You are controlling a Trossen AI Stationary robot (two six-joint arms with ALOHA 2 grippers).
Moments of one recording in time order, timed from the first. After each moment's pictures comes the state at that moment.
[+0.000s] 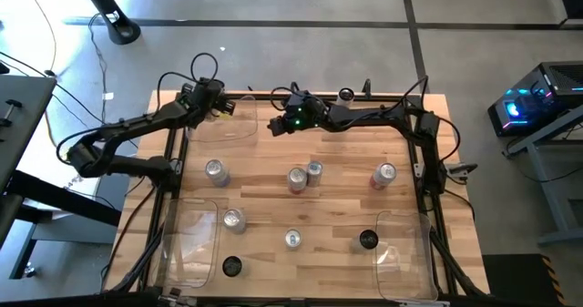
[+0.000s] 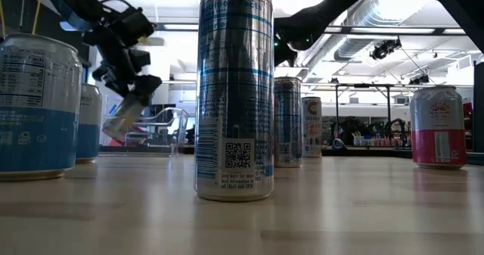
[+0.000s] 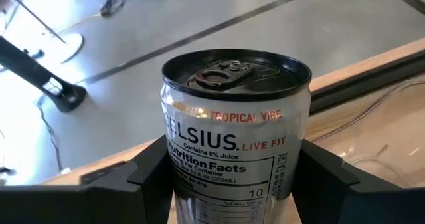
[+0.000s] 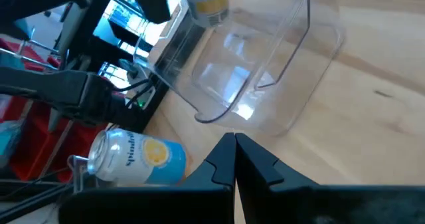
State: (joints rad) left arm 0.80 1.21 0.68 -0.19 -0.57 -0.10; right arm -0.35 2.03 1.44 0.09 -0.20 0.79
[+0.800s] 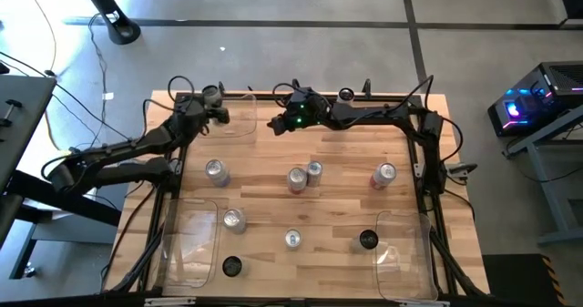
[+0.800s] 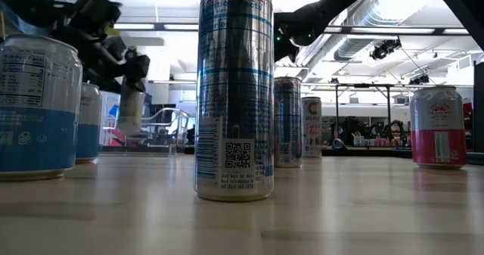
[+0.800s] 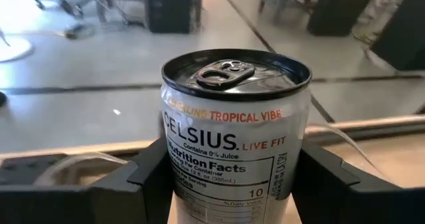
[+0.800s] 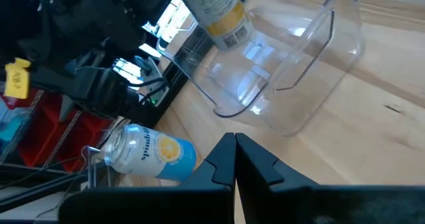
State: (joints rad) left arm 0.69 0.88 0.35 0.14 -0.60 -0.33; right arm -0.35 2.00 1.44 0.09 -0.24 0.74
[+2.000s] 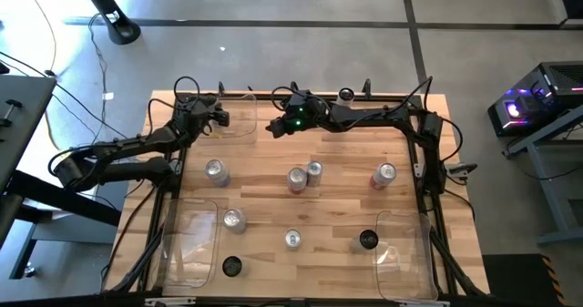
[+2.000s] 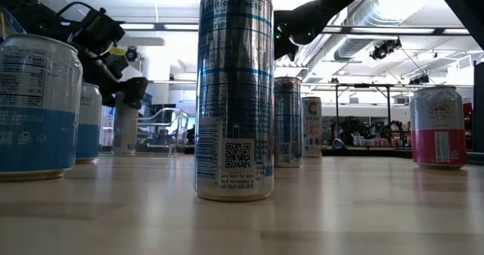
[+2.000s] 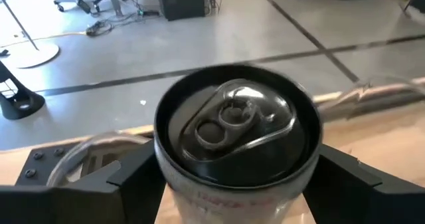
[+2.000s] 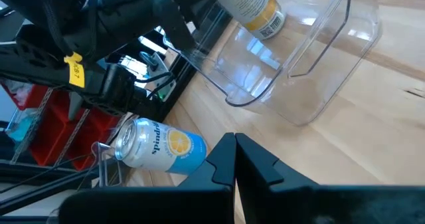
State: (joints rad) left arm 0.75 1.00 0.30 0.21 -0.56 -0.22; right arm -0.33 2.00 1.44 0.09 -0.25 0.78
